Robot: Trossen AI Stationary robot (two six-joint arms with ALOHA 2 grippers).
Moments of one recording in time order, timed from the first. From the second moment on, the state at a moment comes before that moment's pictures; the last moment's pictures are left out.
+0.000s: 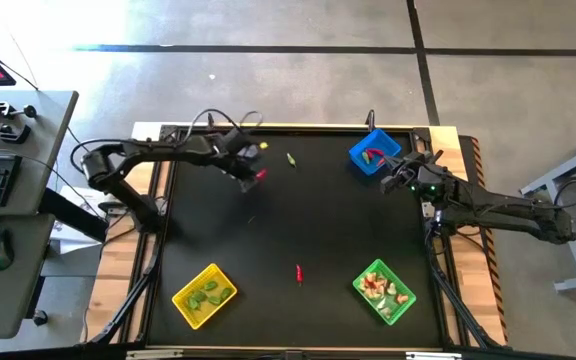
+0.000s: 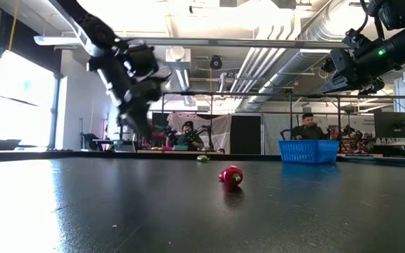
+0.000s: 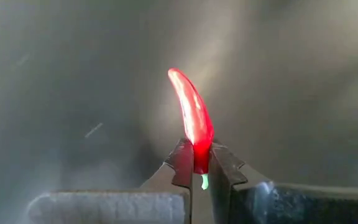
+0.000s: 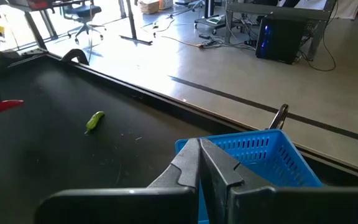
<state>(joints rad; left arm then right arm) 0.55 1.57 0.88 -0.38 0.24 -0.06 -0.28 0.43 0.30 -0.23 0.61 0.25</state>
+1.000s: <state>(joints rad) 0.32 2.38 1.90 -0.11 0.23 -0.17 -0.28 0.43 0.30 -0.24 0.63 0.26</state>
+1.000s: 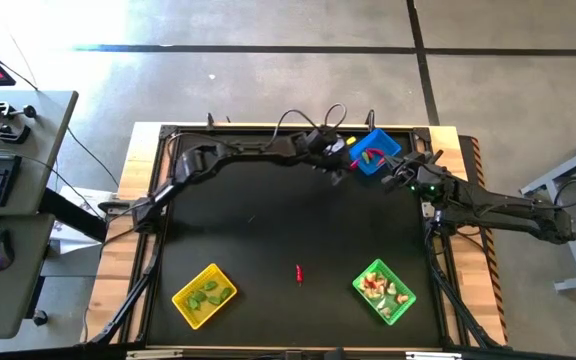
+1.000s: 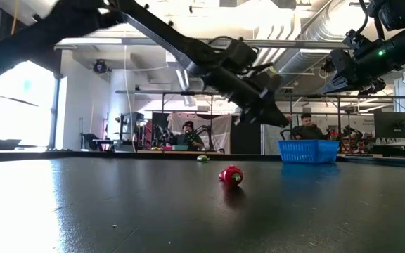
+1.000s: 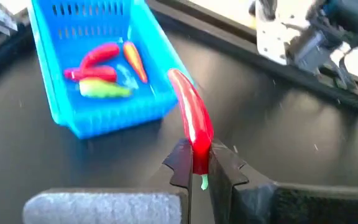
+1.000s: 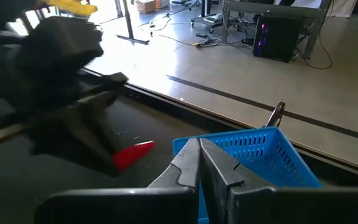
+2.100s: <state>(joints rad) 0.39 2.61 2.20 -0.04 0.20 -0.17 -0.28 0.43 0.30 -0.27 0.62 0.30</state>
